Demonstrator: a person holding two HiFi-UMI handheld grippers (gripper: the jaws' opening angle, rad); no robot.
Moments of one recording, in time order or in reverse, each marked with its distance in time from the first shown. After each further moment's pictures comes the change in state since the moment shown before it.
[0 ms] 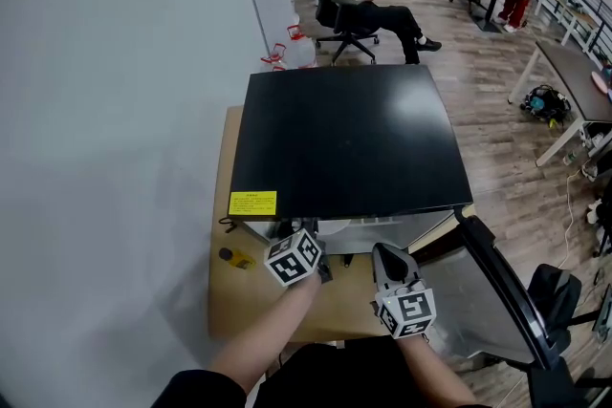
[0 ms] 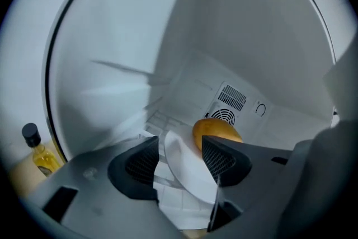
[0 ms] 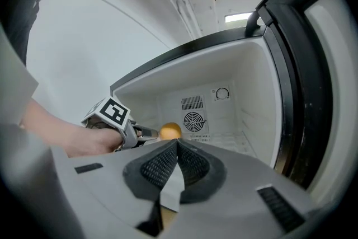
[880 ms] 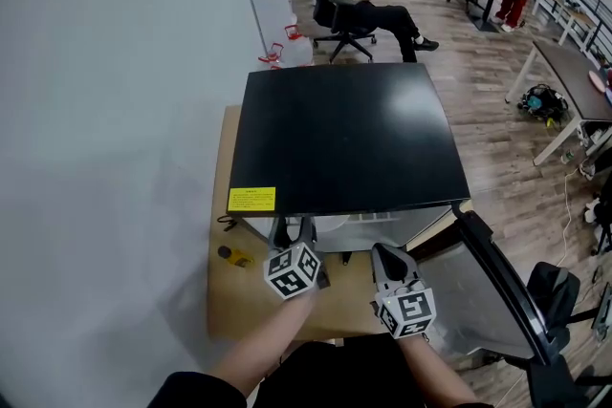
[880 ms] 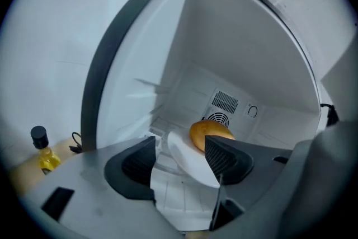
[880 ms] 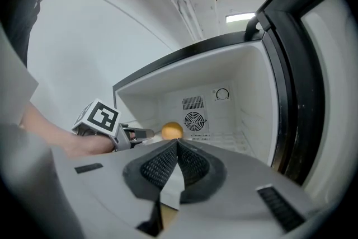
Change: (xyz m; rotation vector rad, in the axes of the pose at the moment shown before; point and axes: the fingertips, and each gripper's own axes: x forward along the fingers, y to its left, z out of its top) left arm -0.024 -0.001 -0.001 0.048 -0.105 -0.025; right arm -0.007 0.001 -0.003 -0.007 0.002 0.002
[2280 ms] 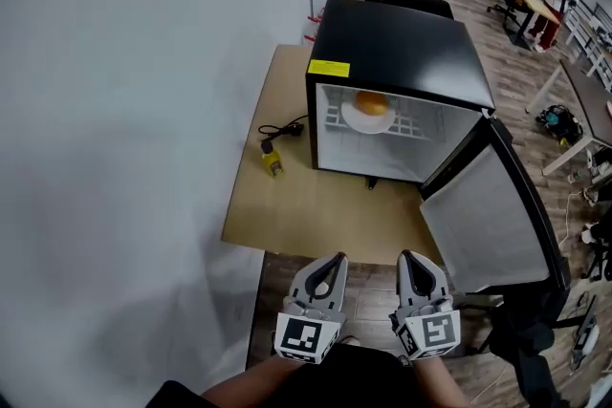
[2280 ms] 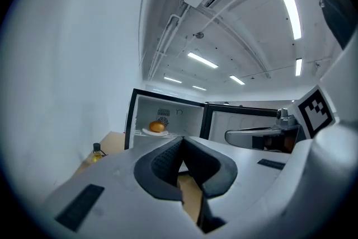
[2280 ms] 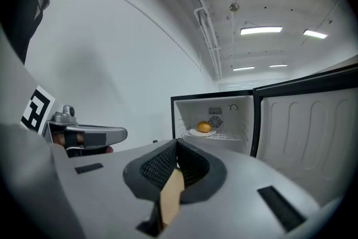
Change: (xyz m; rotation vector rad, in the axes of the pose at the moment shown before) left arm -0.365 -0.080 -0.038 0.340 -0.092 -0.326; right arm -0.214 0.142 -0.011 -0.110 -0.005 0.063
